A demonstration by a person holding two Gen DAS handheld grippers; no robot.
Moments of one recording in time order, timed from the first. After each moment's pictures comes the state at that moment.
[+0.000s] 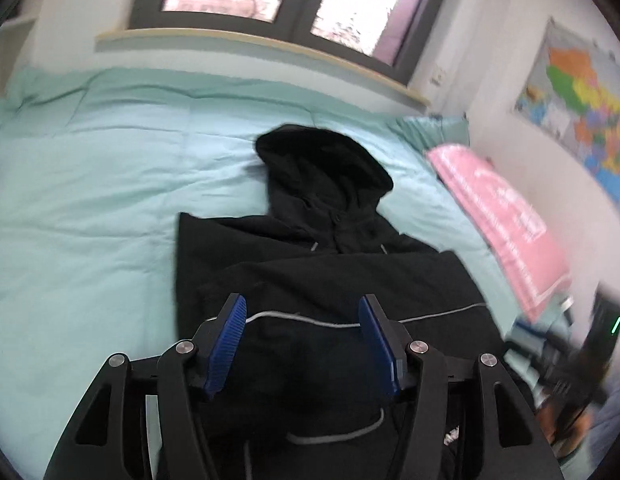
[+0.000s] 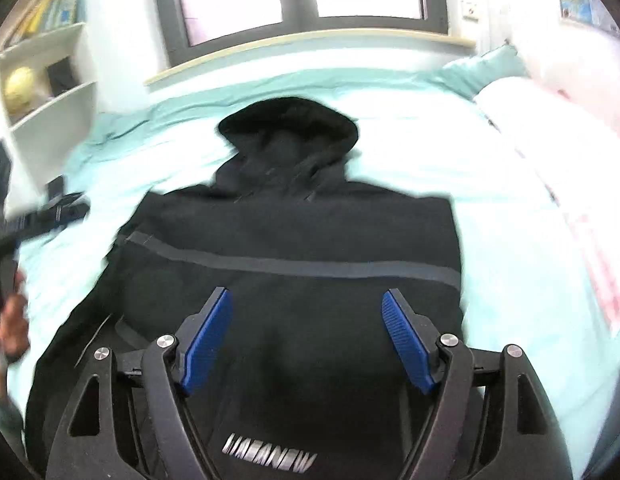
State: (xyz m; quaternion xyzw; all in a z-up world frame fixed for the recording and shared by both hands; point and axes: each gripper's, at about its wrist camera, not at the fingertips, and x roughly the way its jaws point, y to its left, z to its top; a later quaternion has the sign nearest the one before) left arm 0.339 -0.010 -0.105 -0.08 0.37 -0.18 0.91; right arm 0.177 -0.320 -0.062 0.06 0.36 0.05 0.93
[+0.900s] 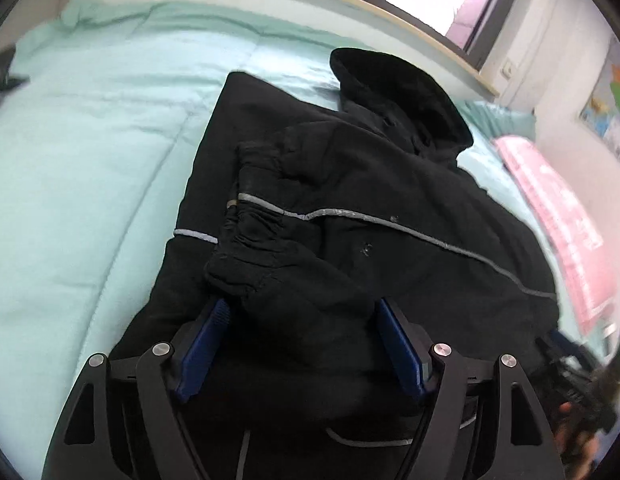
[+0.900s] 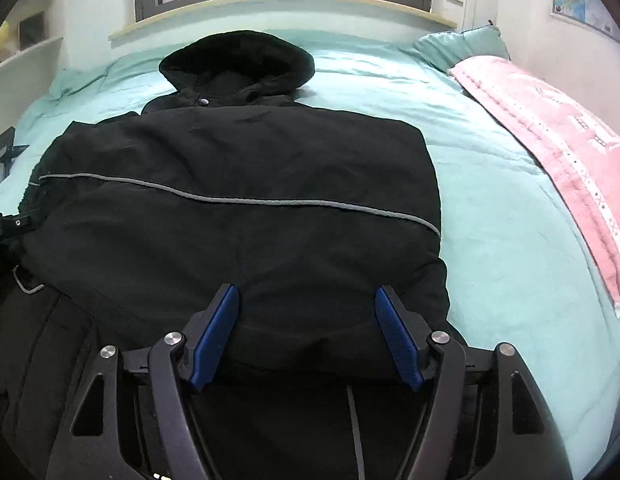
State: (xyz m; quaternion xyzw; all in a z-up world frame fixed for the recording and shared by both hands) left arm 0.330 -0.016 -0.220 -0.13 0.41 -0.07 0.90; right arm 0.180 -0.337 -0.166 0.01 0.39 -0.01 0.92
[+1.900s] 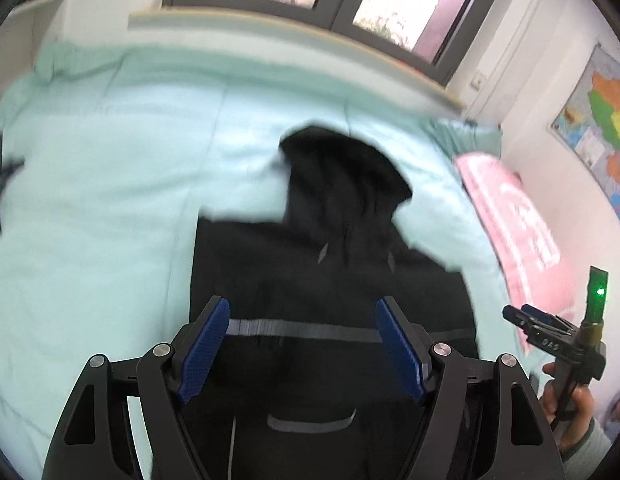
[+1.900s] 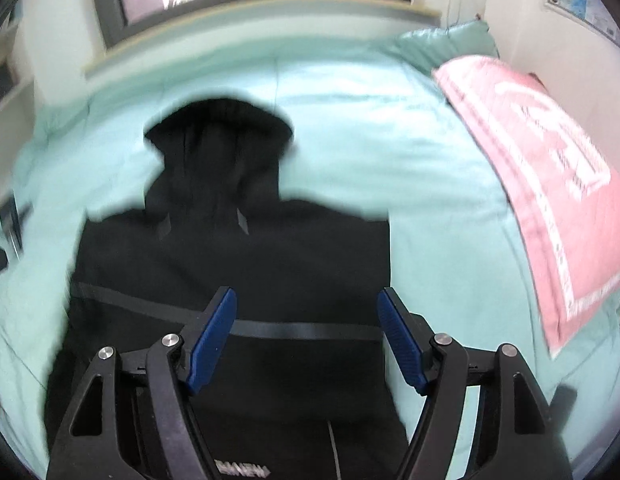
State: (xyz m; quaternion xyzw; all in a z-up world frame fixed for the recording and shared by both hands) left arm 0.358 -0.010 -0.032 -0.12 0.42 -0.11 0.89; right arm 0.257 -0.374 0.008 0.07 0.45 -0.02 0.89
